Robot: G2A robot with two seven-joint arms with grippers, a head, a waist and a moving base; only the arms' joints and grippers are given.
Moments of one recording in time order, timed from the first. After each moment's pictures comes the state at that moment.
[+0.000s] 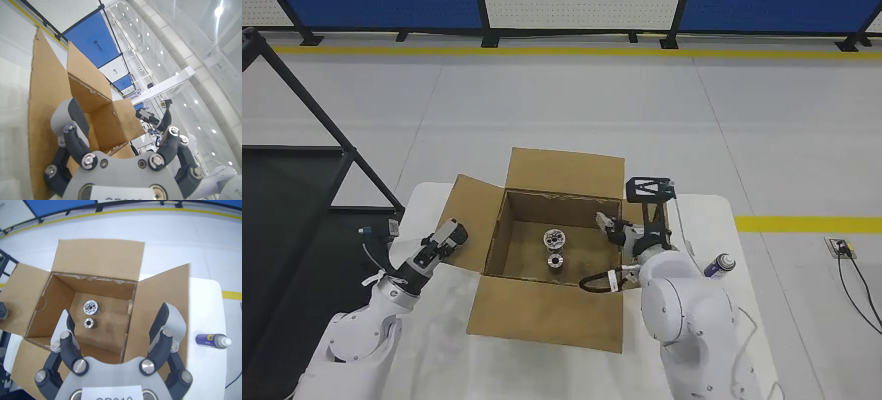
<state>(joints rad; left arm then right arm) 1.05 -1.10 -1.49 -1.40 -0.19 -0.54 -0.52 -0.96 -1.64 1.31 -1.92 -1.57 0.29 0.97</state>
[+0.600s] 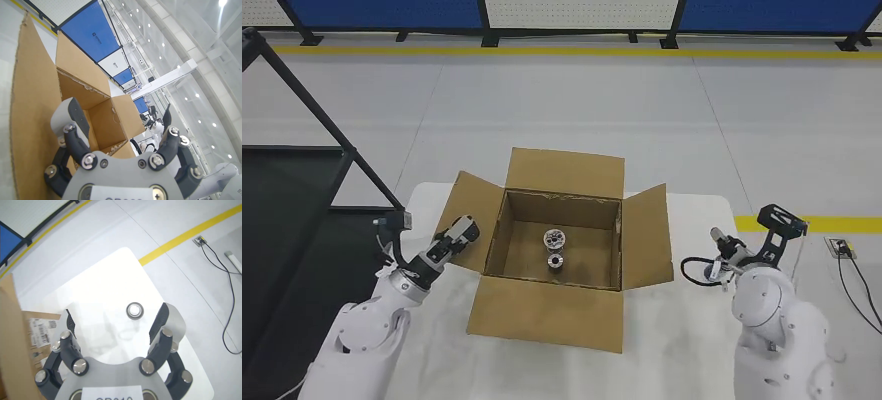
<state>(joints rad) 1.01 -1.11 -1.45 -1.41 -0.16 -0.51 -0.53 -1.00 -1.60 1.75 -1.77 -1.52 0.41 0.96</state>
